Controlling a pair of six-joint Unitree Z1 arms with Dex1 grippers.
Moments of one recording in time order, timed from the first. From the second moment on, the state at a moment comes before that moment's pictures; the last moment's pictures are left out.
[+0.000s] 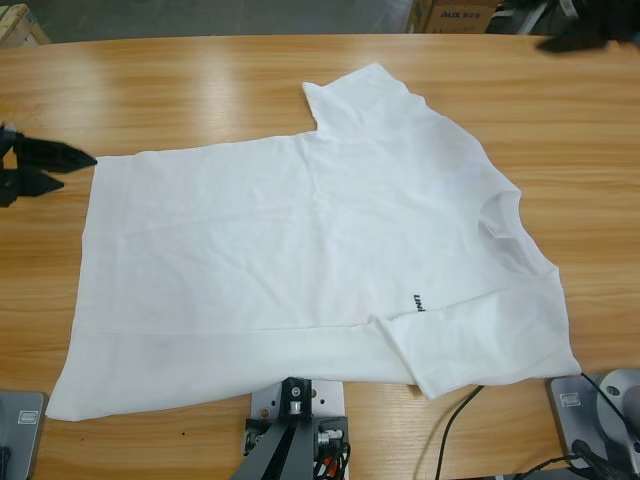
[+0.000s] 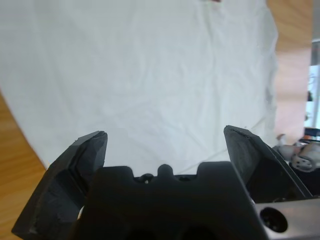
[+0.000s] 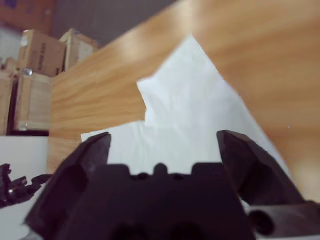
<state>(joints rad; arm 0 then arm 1) -0.18 1.37 -0.83 0.44 -0.46 -0.43 0.06 1.59 -1.04 0.17 0.49 0.54</state>
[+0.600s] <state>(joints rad) 0.05 1.64 -1.03 0.62 -0.26 -0.38 0.07 1.97 -1.62 0.67 0.31 0.07</state>
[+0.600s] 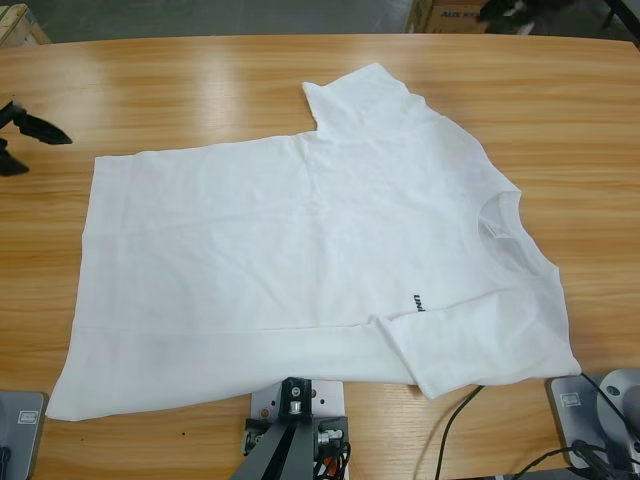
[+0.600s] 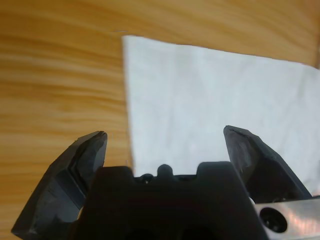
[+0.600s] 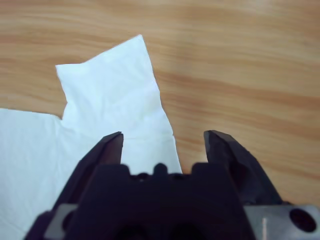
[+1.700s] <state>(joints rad) 0.16 2.03 -1.11 0.41 -0.58 -0.20 0.07 2.08 -1.81 0.85 0.32 0.01</state>
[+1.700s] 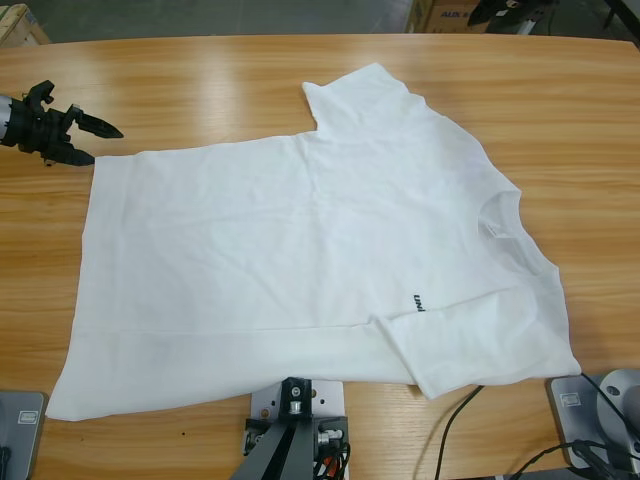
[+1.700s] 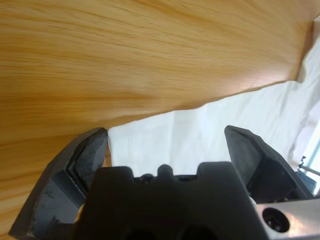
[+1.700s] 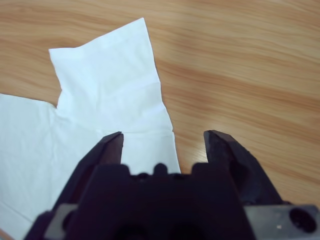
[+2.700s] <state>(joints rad) 0.09 2.01 -1.14 0.48 -0.34 -0.16 0.06 2.10 -1.81 0.85 0.32 0.00</state>
